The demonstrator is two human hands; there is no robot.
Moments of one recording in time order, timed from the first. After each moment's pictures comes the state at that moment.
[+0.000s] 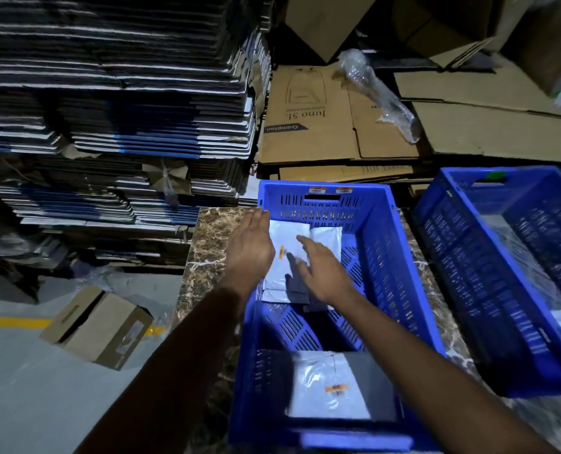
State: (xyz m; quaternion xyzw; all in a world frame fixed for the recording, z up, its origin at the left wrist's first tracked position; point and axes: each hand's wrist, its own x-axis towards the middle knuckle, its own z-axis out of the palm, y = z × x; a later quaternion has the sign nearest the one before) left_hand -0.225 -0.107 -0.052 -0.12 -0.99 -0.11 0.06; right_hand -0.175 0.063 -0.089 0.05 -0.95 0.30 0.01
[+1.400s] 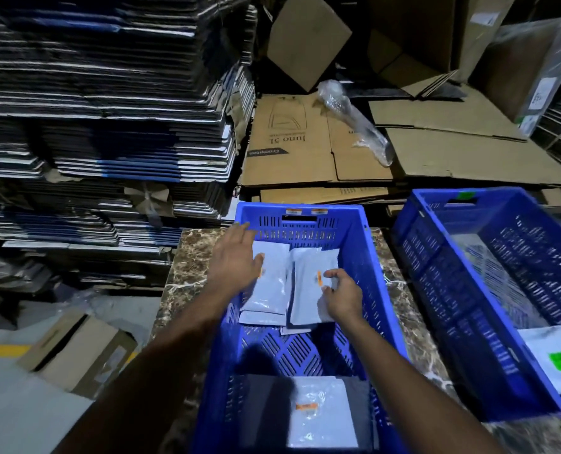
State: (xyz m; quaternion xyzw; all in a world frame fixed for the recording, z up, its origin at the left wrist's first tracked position) left_hand -0.239 -0.093 -0.047 -0.15 -0.98 -0.13 0.05; right_hand -0.161 0.133 -0.105 -0.23 -0.86 0.44 0.03
